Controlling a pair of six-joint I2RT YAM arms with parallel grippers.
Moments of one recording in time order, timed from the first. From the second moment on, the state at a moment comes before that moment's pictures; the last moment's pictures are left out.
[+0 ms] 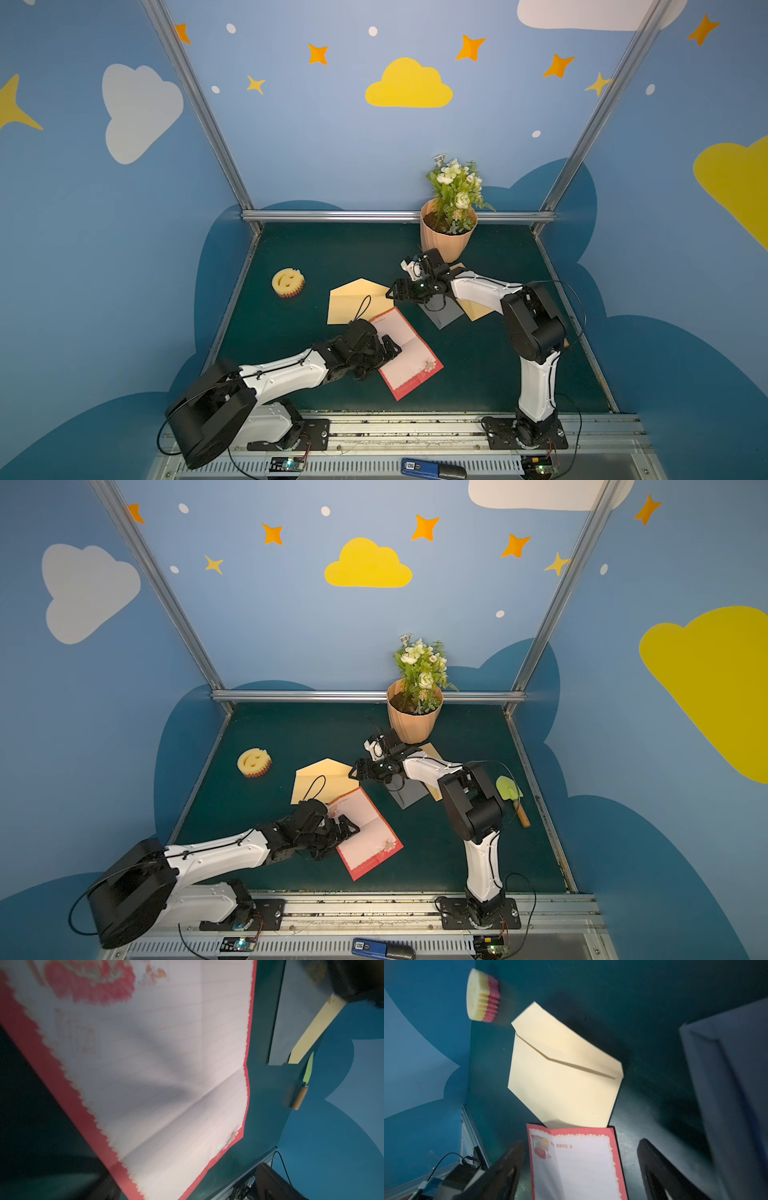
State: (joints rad) left arm -0.82 1.31 0.48 -0.02 0.23 -1.32; right arm 0.59 1.98 1.36 -0.30 -0.52 0.46
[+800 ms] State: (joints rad) left arm -0.59 1.03 0.49 -0.25 0.12 -1.11; right arm 0.77 1.40 0.72 -0.40 -0.38 0.68
